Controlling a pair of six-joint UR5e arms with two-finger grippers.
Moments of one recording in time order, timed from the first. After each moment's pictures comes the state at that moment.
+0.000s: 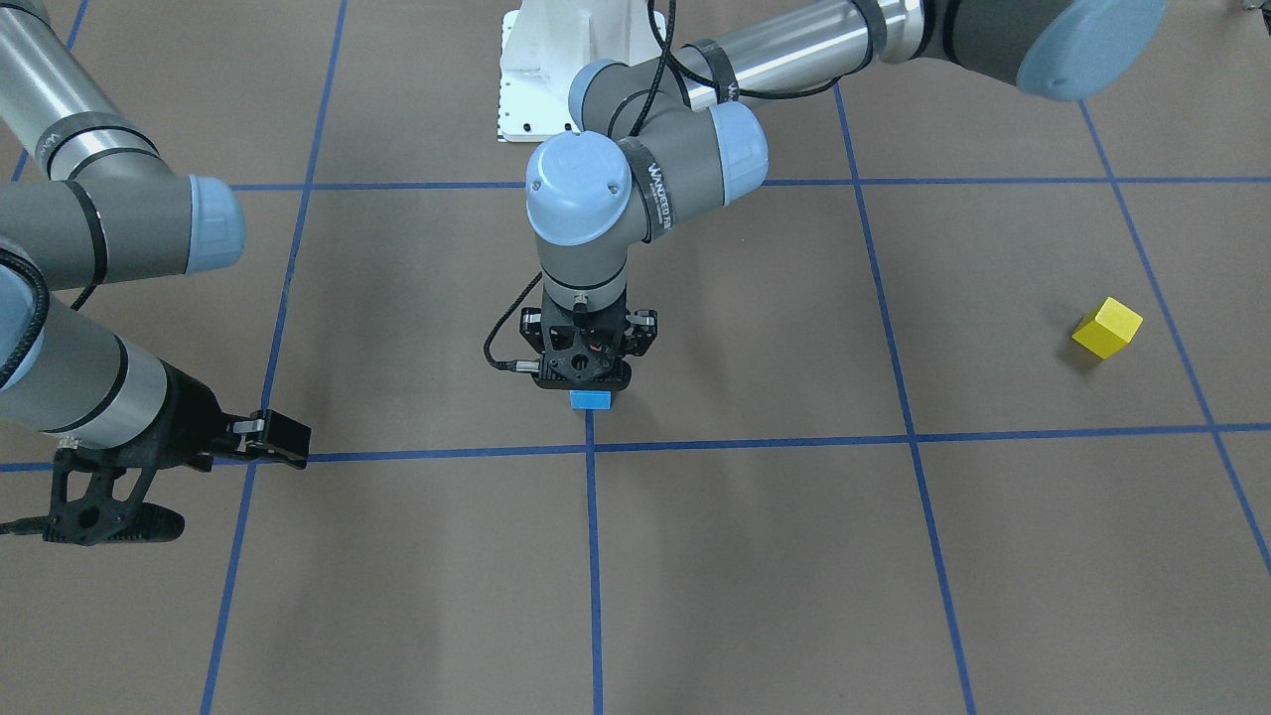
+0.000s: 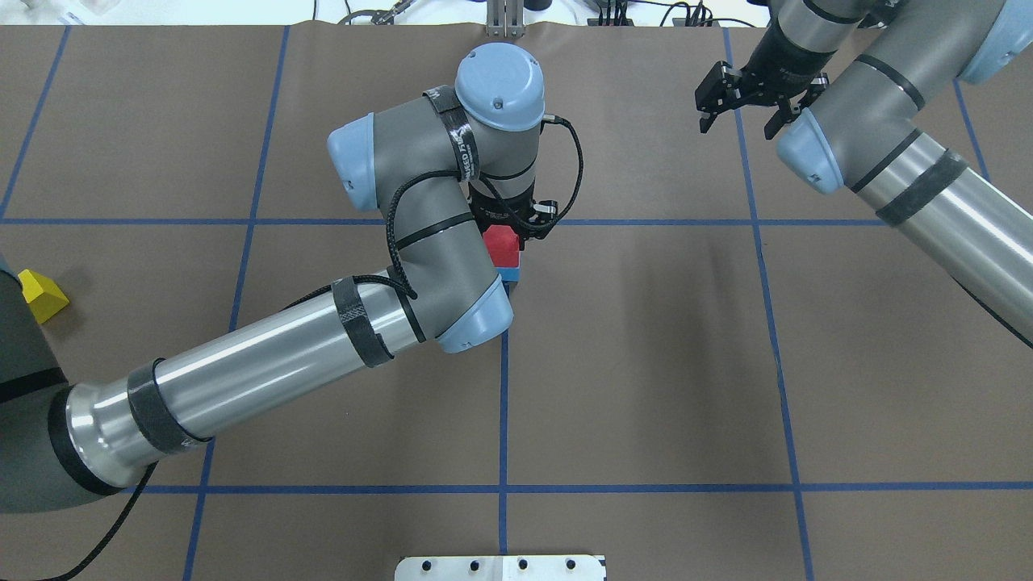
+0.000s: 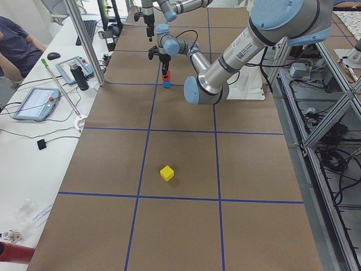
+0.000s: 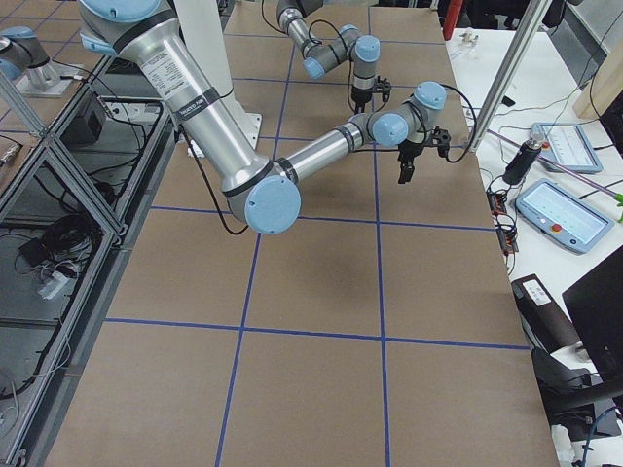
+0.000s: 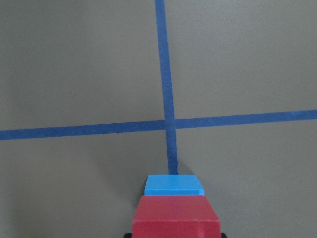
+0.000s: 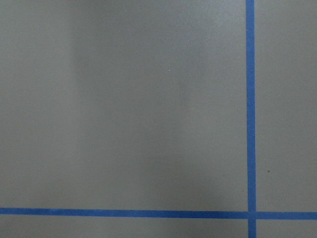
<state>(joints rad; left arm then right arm) -0.61 -2.62 -1.23 -1.56 -1.97 -1.04 1.04 -0.93 1.42 -1.53 2.31 0.77</state>
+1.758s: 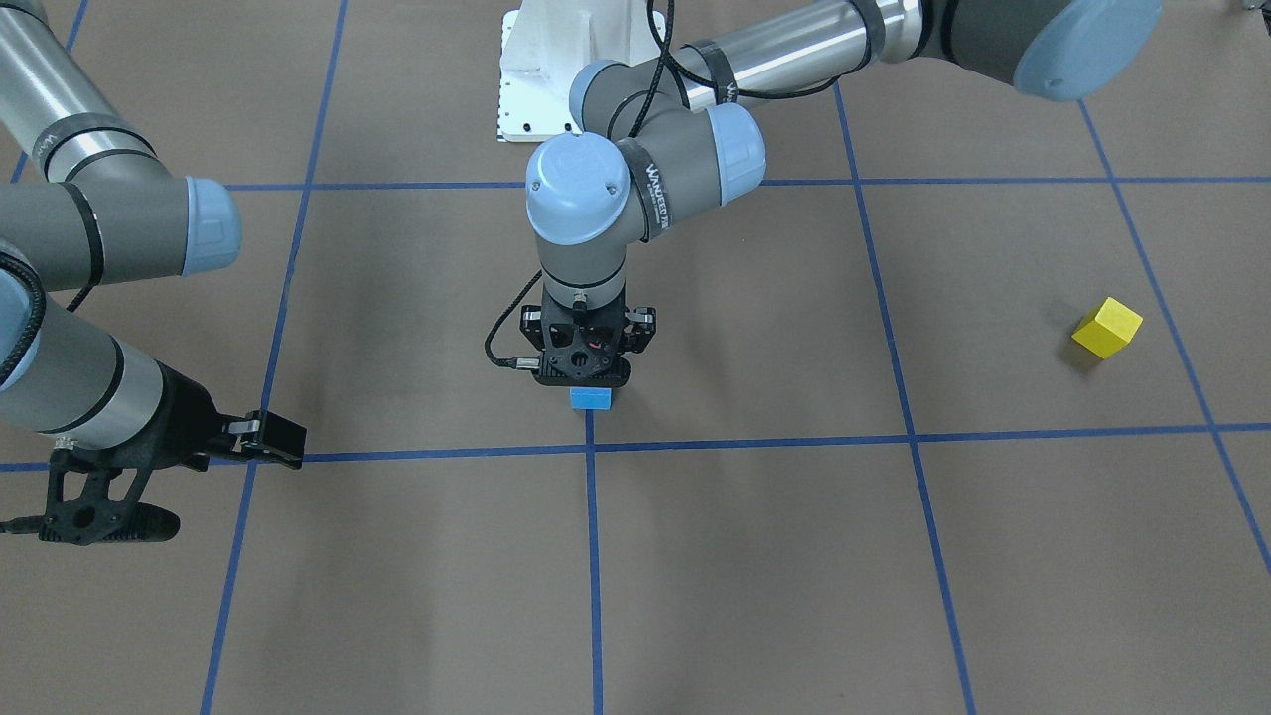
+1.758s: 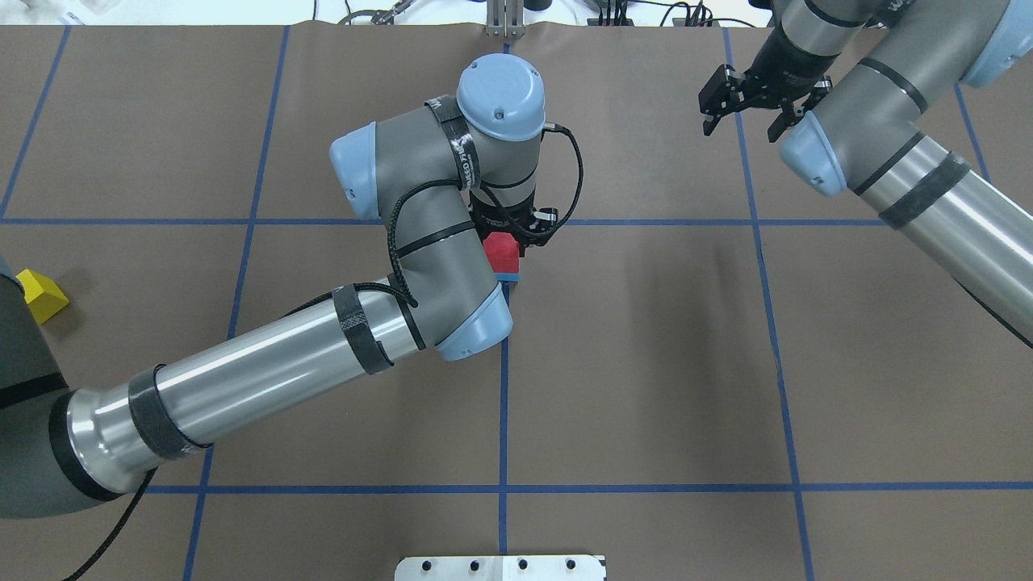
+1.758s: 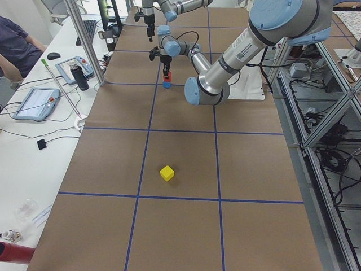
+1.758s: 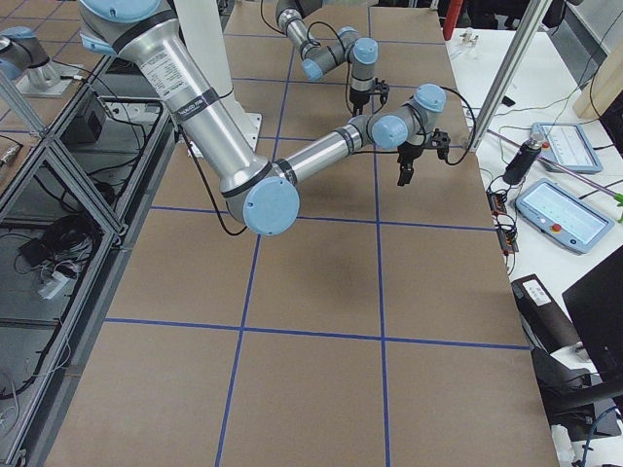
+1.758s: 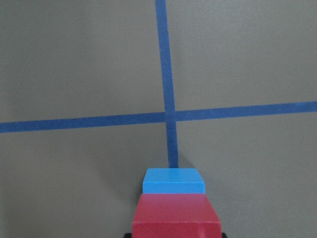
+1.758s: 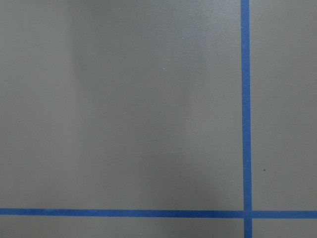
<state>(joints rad) -0.60 -2.62 -1.23 -1.56 -1.97 -1.05 1.04 -0.93 1.42 -1.53 2.31 0.77</state>
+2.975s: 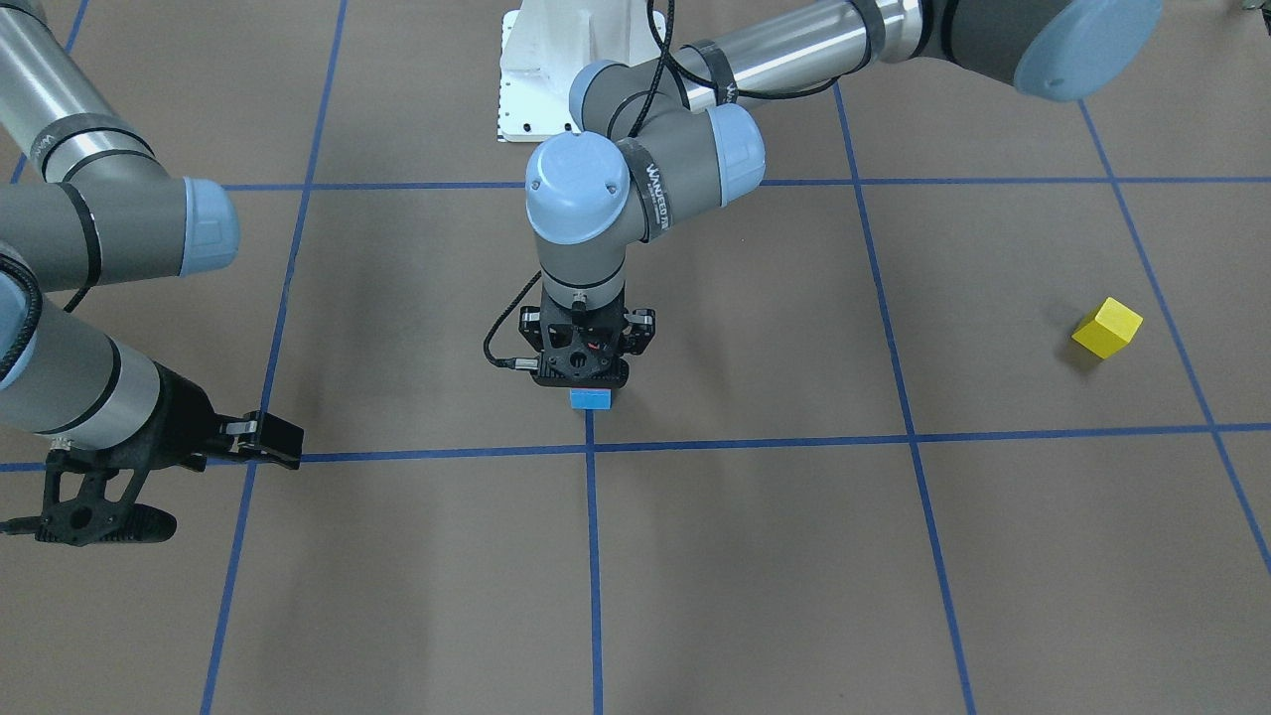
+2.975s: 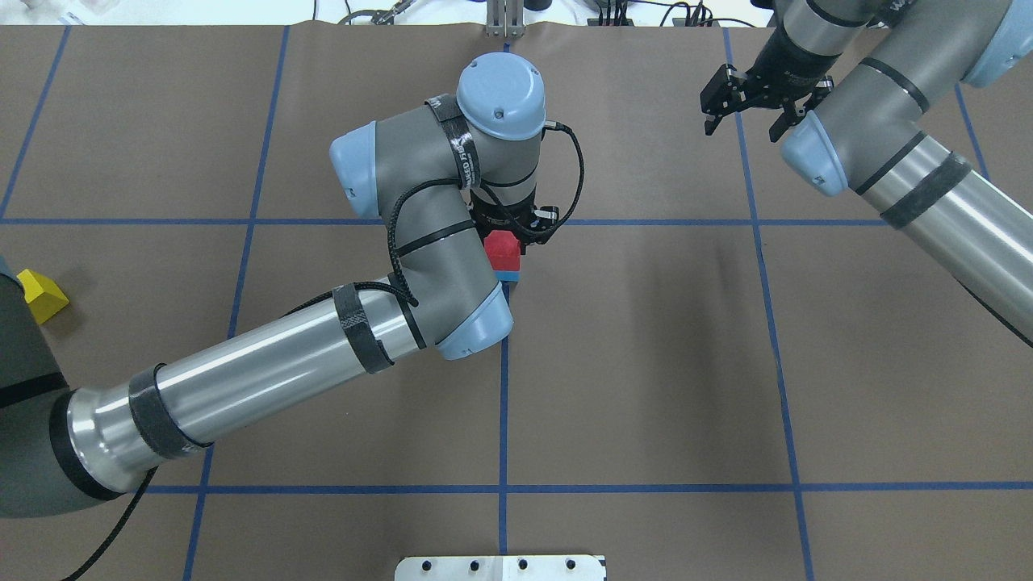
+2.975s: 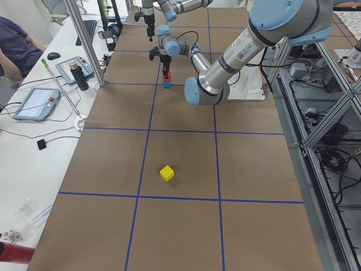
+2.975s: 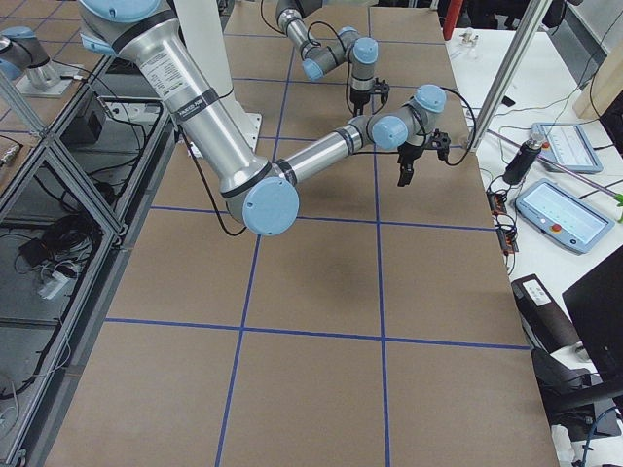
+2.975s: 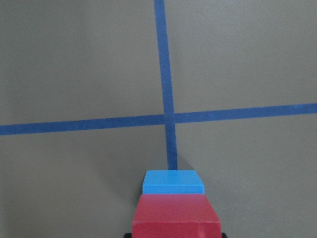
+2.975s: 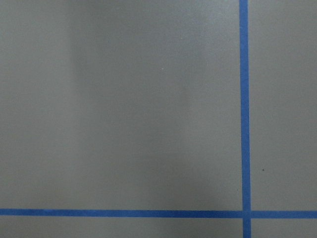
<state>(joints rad) -0.60 -2.62 -1.23 -1.57 -1.97 -1.05 1.05 -0.94 1.42 -1.53 2.31 0.77</state>
